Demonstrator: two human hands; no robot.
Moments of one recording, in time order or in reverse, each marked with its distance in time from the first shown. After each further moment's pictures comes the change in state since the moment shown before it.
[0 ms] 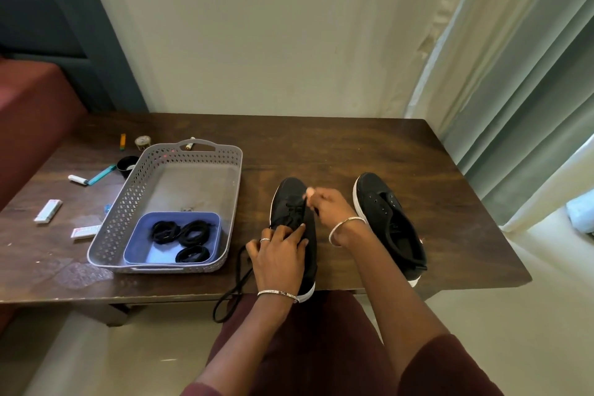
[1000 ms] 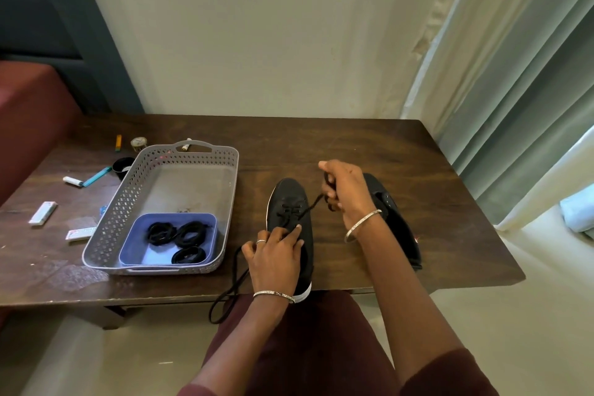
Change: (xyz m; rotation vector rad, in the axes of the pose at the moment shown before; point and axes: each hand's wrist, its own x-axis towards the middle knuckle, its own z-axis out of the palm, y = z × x) left_hand -0.001 -0.001 -0.001 0.036 -0.075 -0.021; right_hand -0.036 -0.059 -0.032 0.327 0.065 -0.076
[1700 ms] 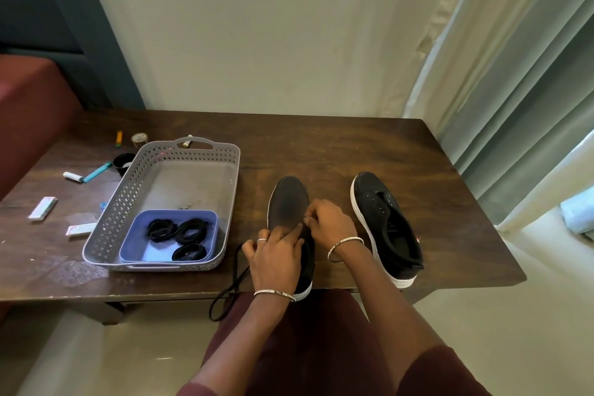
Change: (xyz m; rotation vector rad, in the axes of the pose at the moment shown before) left_hand 0.000 0.000 -0.002 -0.020 -0.016 -0.013; right_hand 0.015 0.087 0.007 -1.140 -0.097 -0.027
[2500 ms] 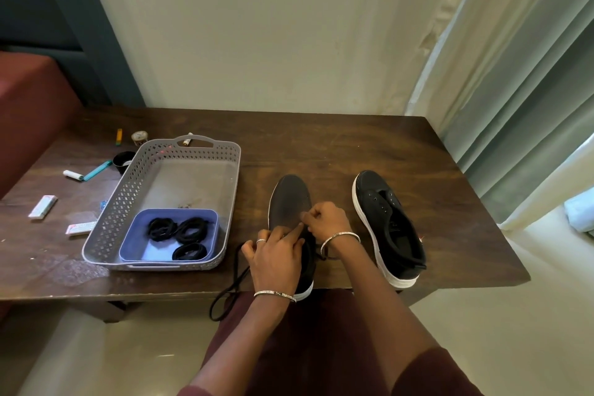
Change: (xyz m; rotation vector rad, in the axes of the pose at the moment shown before) left_hand 0.000 -0.002 0.002 -0.049 -0.019 -0.027; right_hand 0.008 -0.005 0.007 0.344 -0.013 0.185
